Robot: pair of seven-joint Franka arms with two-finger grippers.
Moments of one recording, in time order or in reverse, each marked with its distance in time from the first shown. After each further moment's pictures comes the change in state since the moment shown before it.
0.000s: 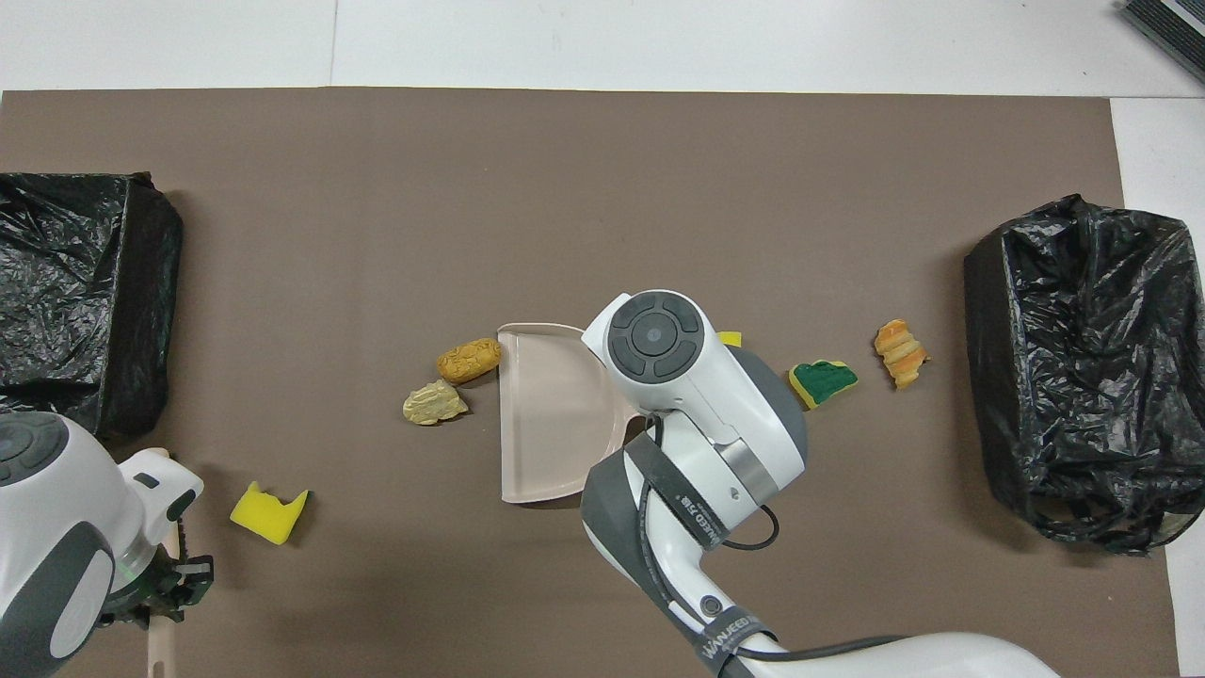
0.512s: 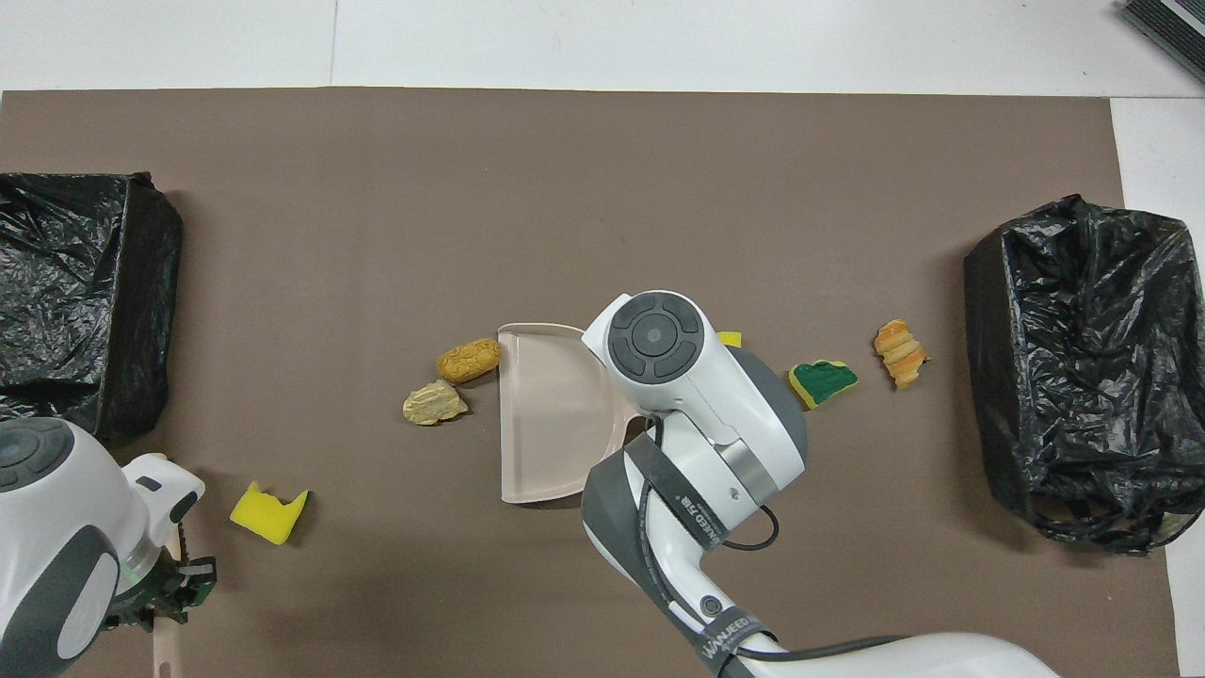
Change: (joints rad) left arm -0.168 0.076 -0.020 -0.028 -0.139 0.178 -0.194; right arm 0.000 0.000 0.000 -0.005 0.000 0.002 0.000
